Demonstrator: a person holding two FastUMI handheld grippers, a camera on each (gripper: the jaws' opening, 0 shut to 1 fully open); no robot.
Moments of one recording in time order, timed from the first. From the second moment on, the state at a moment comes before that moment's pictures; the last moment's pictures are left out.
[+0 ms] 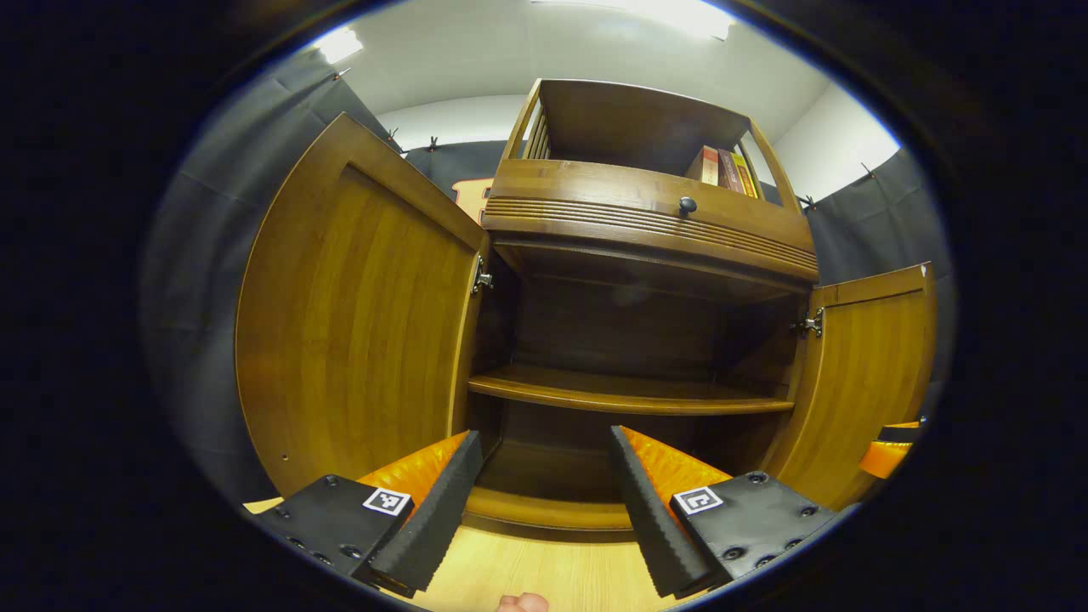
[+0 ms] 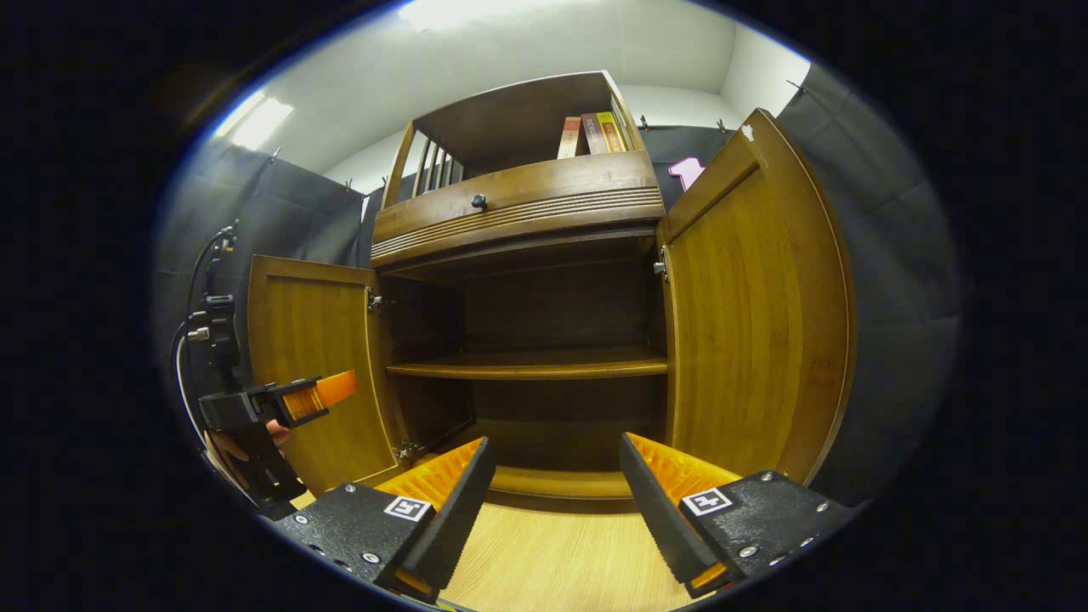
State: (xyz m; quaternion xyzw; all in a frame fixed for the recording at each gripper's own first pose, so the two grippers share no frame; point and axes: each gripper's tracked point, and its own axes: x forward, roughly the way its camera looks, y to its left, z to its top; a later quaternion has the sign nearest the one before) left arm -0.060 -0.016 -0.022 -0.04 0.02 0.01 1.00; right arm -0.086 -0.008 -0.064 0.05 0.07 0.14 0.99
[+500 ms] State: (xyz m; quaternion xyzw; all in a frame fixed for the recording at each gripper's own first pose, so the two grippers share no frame) left arm -0.064 -0.022 -0.008 -0.02 -0.01 0.00 1.00; right arm -0.084 -0.004 -0.057 0.04 0.06 0.14 0.99
